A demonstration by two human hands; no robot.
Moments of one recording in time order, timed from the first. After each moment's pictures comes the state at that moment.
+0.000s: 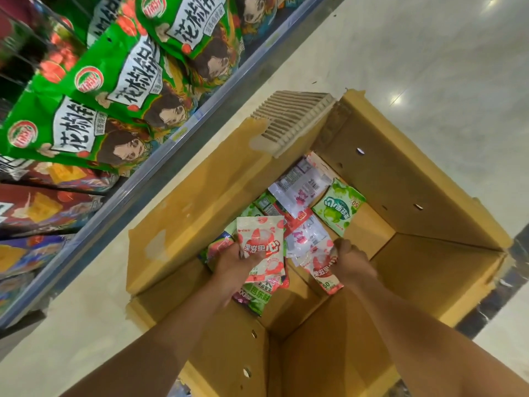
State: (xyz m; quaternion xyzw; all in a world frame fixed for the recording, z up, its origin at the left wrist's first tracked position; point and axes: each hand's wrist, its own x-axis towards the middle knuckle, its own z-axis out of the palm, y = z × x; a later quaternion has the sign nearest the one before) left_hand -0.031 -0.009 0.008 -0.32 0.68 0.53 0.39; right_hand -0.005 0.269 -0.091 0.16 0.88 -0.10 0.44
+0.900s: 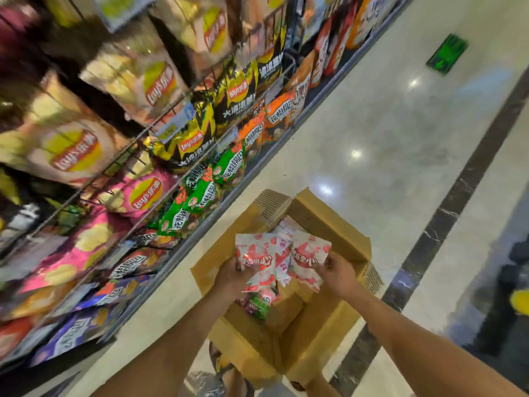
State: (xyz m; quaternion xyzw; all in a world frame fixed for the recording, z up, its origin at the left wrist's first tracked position) left_hand -0.083 -0.030 0.359 -0.25 0.71 0.54 0.38; right_hand -0.052 0.242 0.329 0.25 0.83 -0.41 0.30
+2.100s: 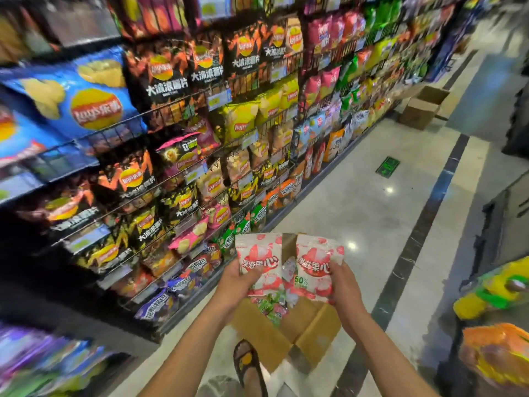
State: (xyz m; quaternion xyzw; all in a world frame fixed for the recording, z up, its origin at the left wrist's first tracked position) left_hand 0.215 -0.143 0.742 -0.11 0.68 0.69 0.21; right_hand 0.250 0.092 0.733 0.25 0.66 -0.70 0.04
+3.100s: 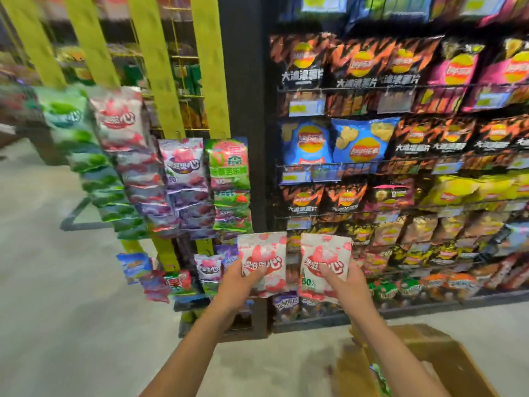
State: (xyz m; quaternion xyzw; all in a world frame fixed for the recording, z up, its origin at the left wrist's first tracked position) left_hand 0.443 -0.438 0.848 -0.28 0.67 0.68 -0.13; right_hand 0.300 -0.235 0.829 -0.15 0.73 -0.65 0.16
